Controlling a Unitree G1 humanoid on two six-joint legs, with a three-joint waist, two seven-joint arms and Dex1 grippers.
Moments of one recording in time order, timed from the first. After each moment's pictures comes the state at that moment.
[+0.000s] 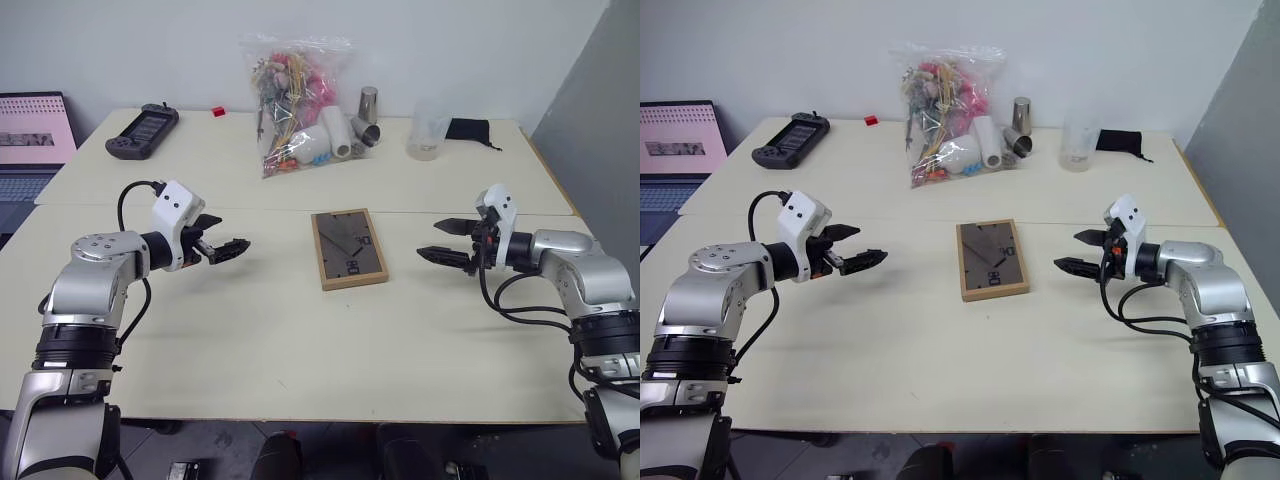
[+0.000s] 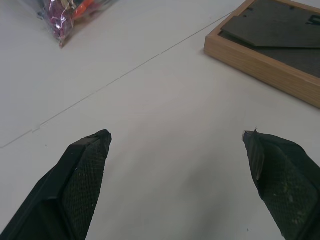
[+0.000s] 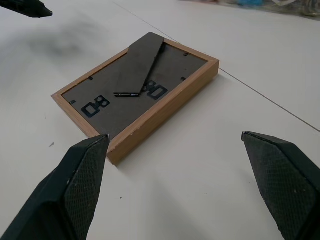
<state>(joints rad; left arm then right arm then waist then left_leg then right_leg) -0.60 0.80 0.07 0.26 -0.27 0.53 -0.91 -0.67 -0.67 0.03 0.27 0.35 0.50 1.06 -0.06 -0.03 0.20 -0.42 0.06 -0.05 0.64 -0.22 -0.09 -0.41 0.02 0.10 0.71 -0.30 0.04</state>
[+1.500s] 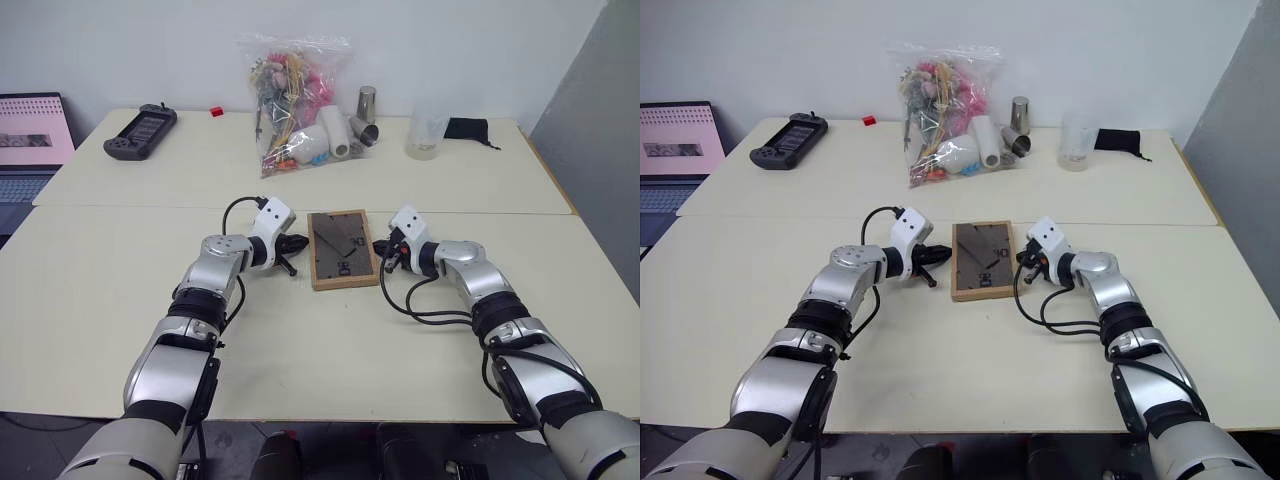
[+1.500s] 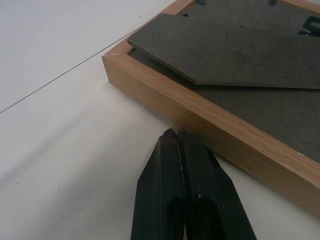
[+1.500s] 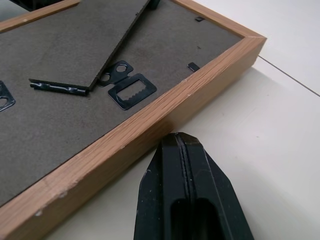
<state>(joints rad) -0.88 0.41 -0.10 0.81 -0.05 0.21 -0.85 -0.88 -0.29 0.16 0.81 0.01 0.09 0.84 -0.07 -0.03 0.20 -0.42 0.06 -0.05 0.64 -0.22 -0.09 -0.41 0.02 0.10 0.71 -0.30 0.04</state>
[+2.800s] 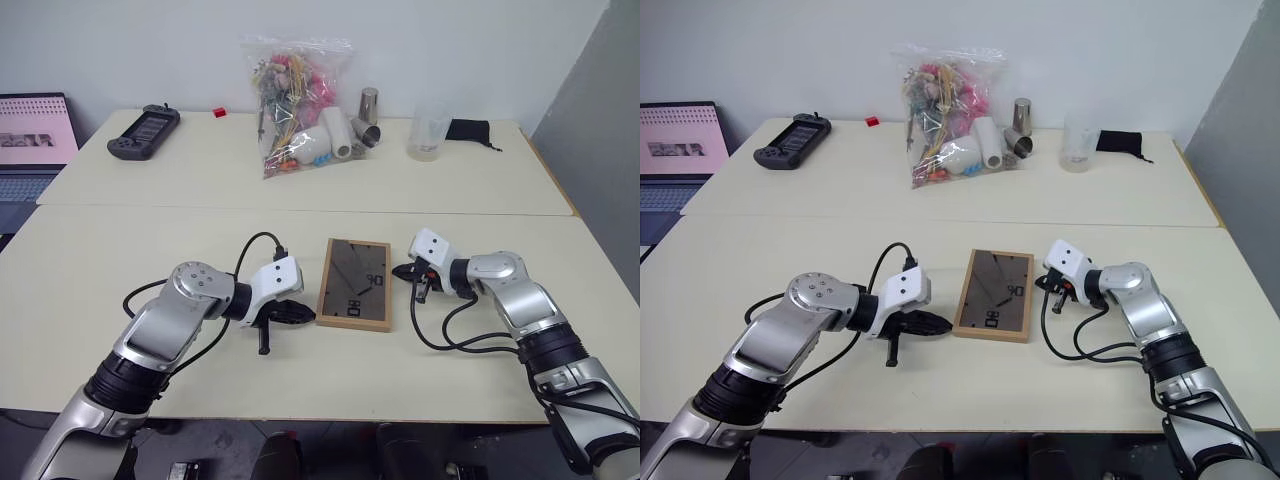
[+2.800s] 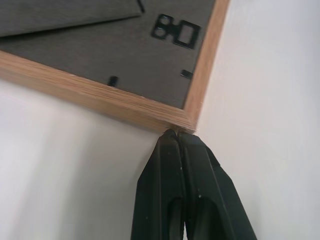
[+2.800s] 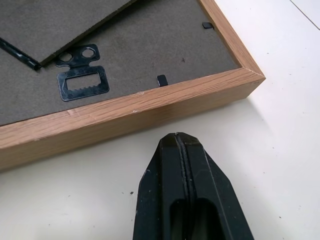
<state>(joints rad) -0.48 0.74 -0.27 -0.19 -0.15 0.66 -1.21 -0.64 -0.52 0.25 0.29 -0.02 0.31 0.95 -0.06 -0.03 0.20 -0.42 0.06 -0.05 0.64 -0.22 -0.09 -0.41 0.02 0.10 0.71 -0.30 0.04</state>
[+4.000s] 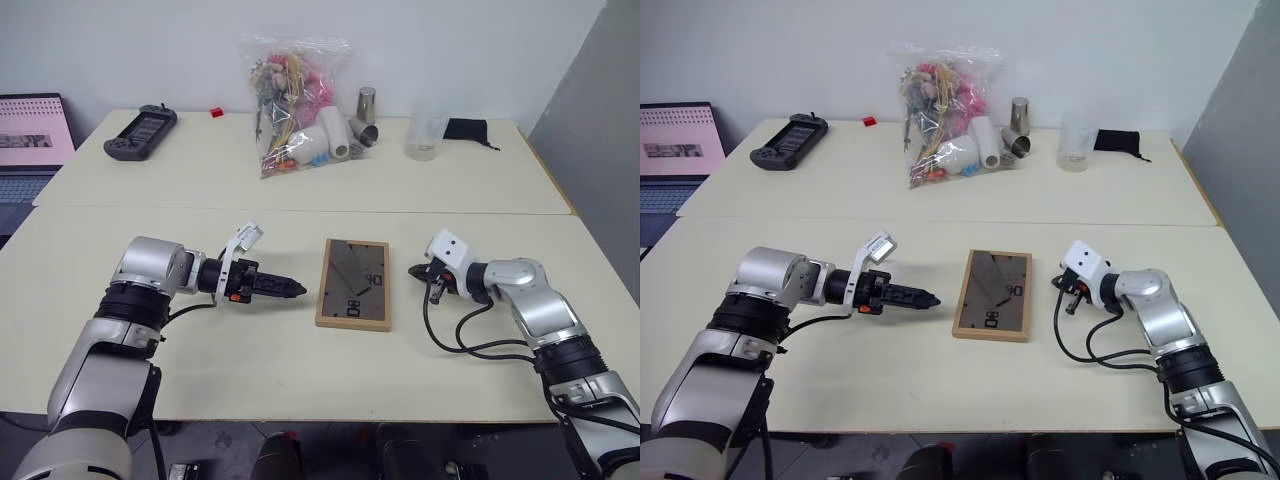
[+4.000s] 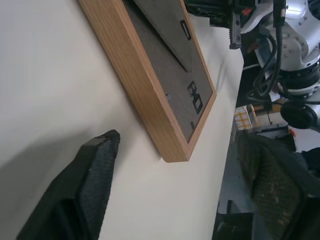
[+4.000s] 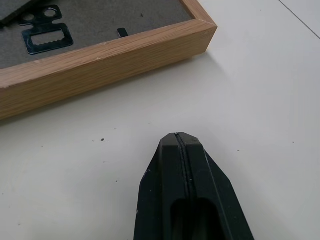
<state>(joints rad) -0.86 0.68 -0.22 0.54 -0.43 1.22 -1.44 -0.55 -0.57 0.18 0.19 -0.01 0.37 0.91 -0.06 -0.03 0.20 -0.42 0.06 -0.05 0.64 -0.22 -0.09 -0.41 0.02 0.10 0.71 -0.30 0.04</state>
